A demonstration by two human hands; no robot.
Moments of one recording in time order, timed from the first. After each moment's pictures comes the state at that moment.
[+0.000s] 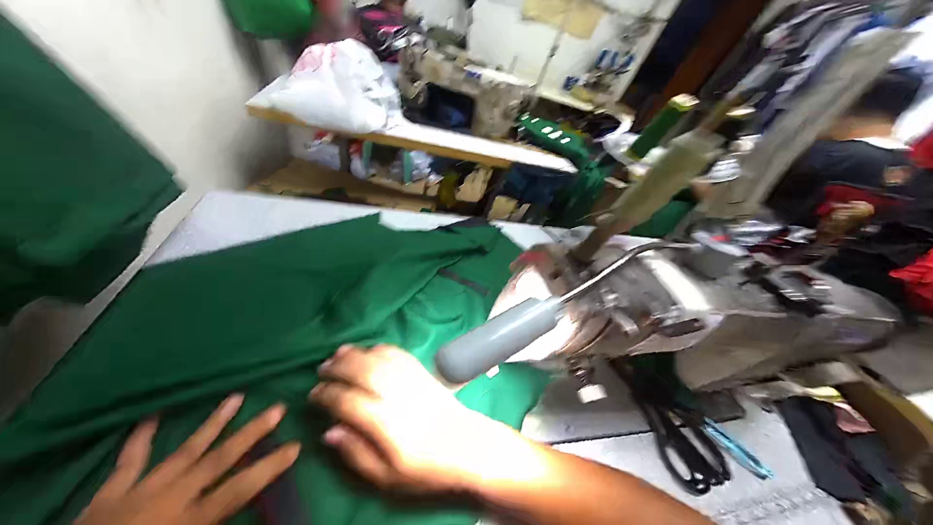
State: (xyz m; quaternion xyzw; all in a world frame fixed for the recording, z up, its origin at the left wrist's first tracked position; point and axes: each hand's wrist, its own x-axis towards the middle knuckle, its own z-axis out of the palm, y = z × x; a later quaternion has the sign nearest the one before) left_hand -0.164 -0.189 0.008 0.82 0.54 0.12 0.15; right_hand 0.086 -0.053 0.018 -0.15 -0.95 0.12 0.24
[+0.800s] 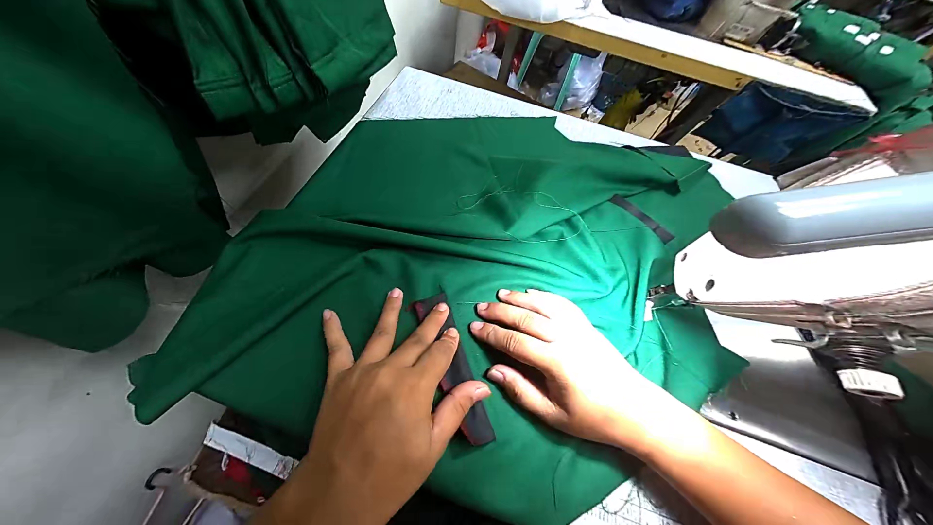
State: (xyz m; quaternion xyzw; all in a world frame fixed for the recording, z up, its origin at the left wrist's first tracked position) left_hand -0.054 -0.230 -0.008 0.62 0.76 0.21 -0.05; right_hand 0.124 -0.068 -0.018 -0.08 -0.97 0.13 0.18
